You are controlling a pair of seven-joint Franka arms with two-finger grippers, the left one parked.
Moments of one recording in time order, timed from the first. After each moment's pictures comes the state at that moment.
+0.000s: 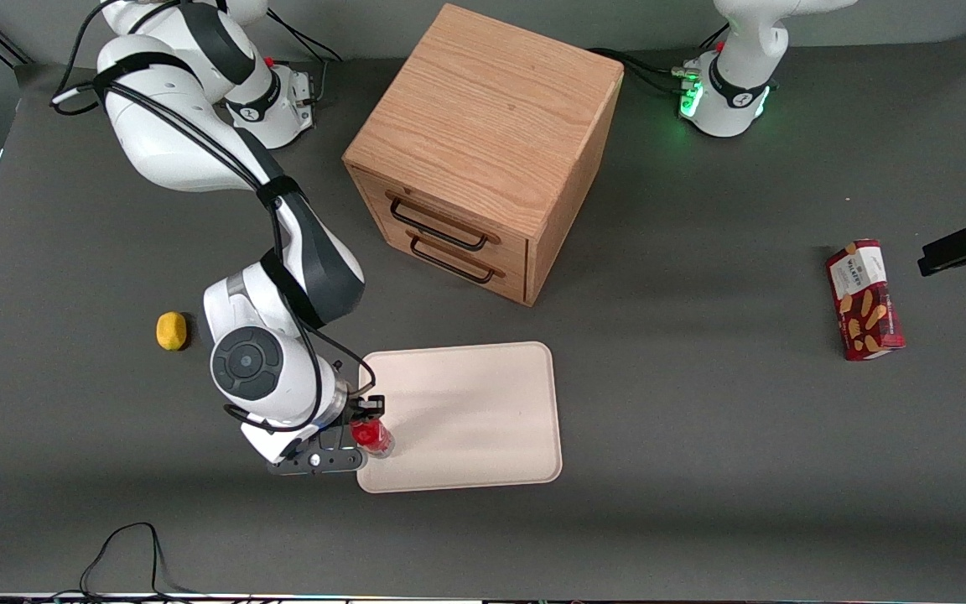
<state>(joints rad) 0.26 0.92 0.26 -0.87 -0.21 1.79 0.42</state>
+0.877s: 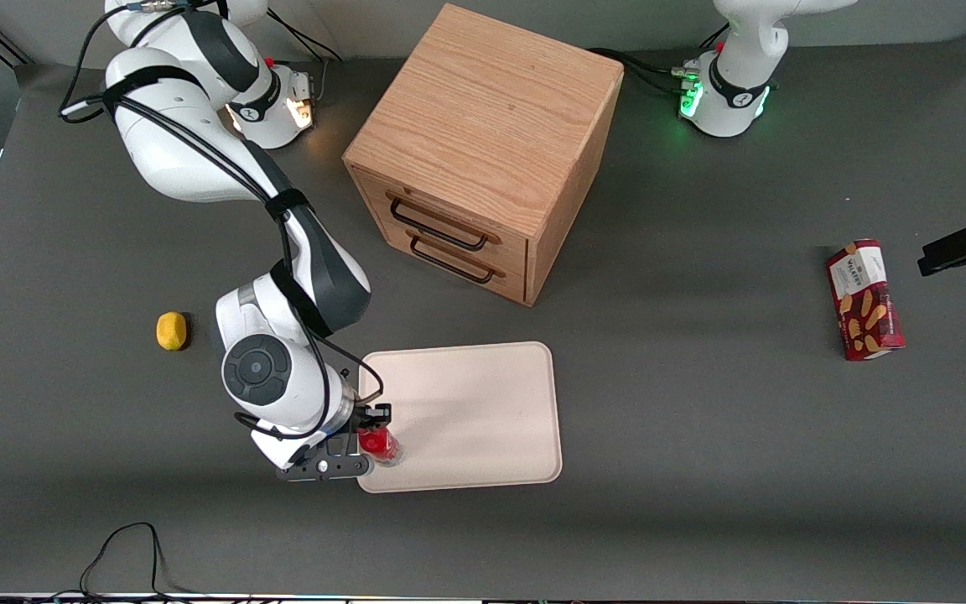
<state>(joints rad) 0.26 0.96 0.26 -0.87 -0.21 1.87 0.42</state>
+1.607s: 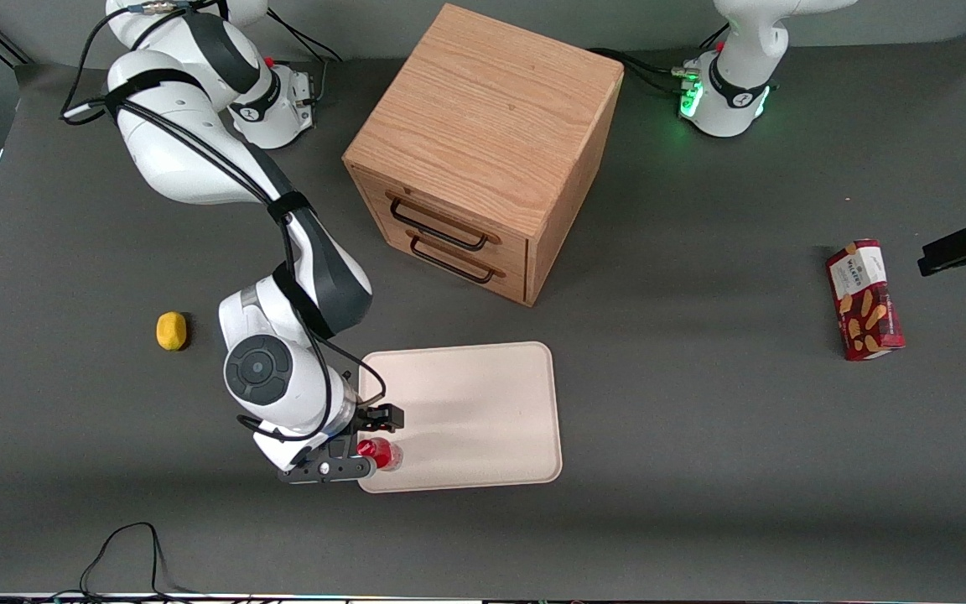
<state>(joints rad) 0.26 0.96 0.26 -0.87 -0.21 1.88 0.42</state>
